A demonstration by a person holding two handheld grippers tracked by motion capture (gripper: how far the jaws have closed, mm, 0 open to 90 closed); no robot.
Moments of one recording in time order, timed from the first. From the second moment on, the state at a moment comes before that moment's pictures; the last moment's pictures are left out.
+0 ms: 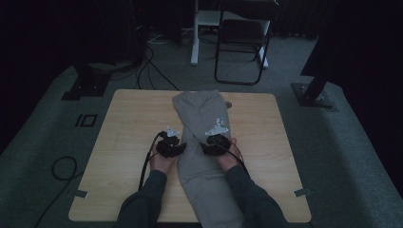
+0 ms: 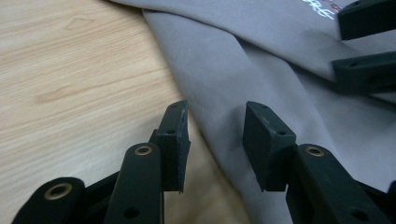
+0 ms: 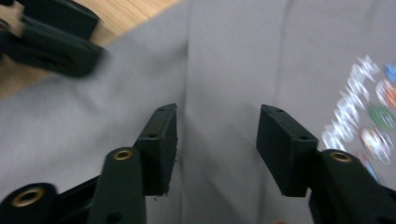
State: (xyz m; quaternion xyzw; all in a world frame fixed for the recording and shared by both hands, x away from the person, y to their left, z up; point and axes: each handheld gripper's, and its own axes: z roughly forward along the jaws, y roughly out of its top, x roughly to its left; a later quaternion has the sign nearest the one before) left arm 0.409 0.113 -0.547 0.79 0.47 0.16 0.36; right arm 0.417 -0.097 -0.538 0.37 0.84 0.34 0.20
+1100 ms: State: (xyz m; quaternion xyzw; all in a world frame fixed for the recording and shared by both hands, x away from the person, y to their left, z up) left arm 0.416 0.087 -0.545 0.79 0.47 0.17 0.36; right arm 0.434 -0.186 -0.525 0.47 0.75 0.39 0.25
